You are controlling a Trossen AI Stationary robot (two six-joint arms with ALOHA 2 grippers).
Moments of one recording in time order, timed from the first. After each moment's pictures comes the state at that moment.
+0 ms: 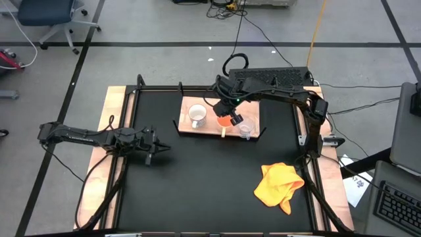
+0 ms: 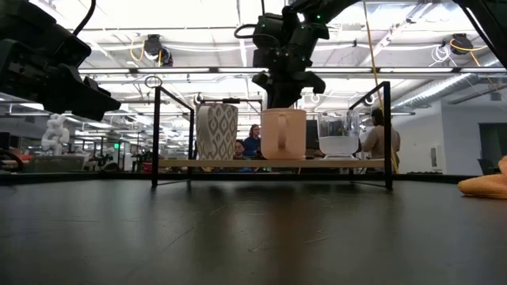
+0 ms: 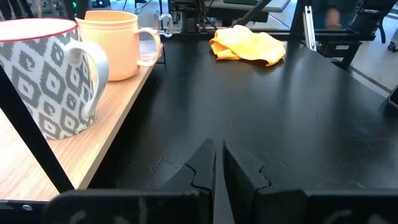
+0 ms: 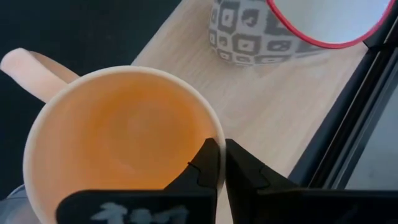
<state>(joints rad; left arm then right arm) -0.06 0.37 0.01 0.11 0.03 -0.02 -0.39 1.91 1.64 -0.91 -0.08 -0.99</state>
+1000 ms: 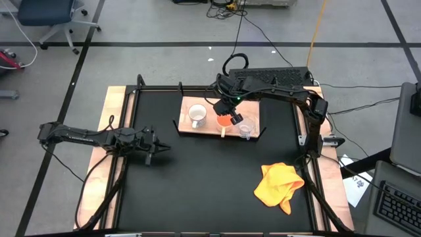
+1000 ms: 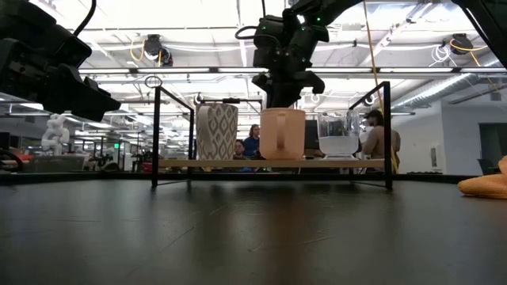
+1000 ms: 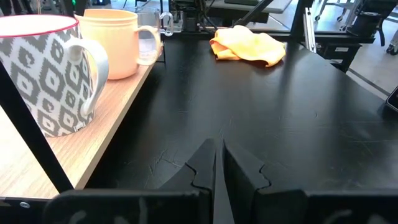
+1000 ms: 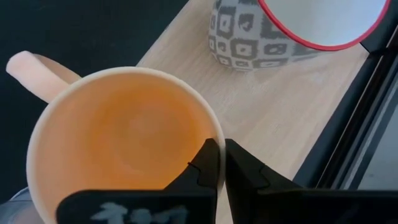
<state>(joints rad) -0.06 0.37 0.01 0.11 0.03 -0.04 -0.40 1.91 1.64 -0.89 -0.14 -0.99</state>
